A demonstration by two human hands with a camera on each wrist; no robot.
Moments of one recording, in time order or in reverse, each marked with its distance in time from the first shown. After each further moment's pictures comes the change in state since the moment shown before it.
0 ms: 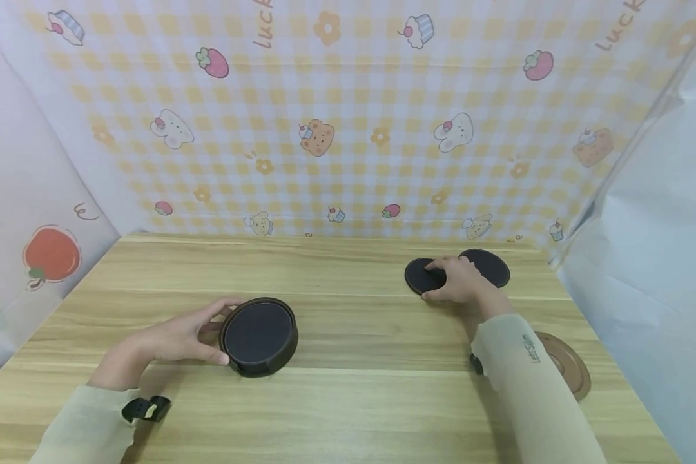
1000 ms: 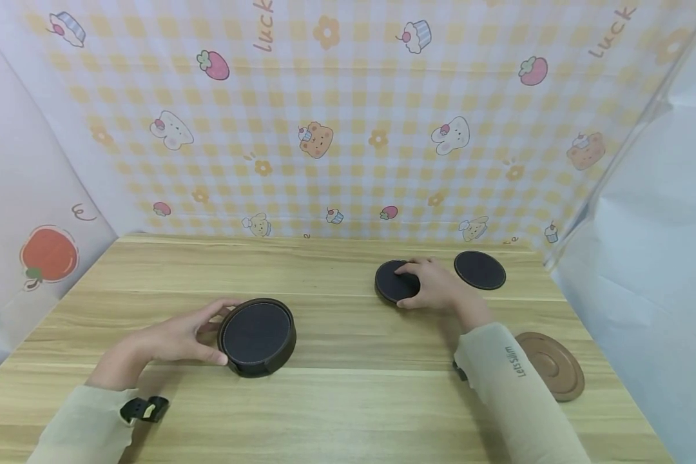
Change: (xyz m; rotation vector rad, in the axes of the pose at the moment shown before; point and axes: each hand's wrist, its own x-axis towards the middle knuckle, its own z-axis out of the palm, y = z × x) left_hand -0.002 0.003 0.000 -0.008 0.000 -0.029; right_hand -0.001 -0.045 0.009 -0.018 0.032 -0.181
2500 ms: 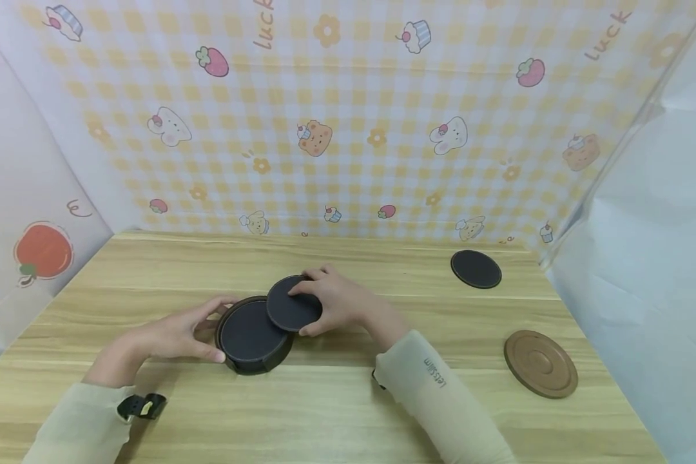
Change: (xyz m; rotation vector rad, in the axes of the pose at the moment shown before) left_hand 0.000 -0.002 -0.002 0.004 -0.015 0.022; right_hand 0.040 -0.153 0.029 0.051 -0.132 -0.351
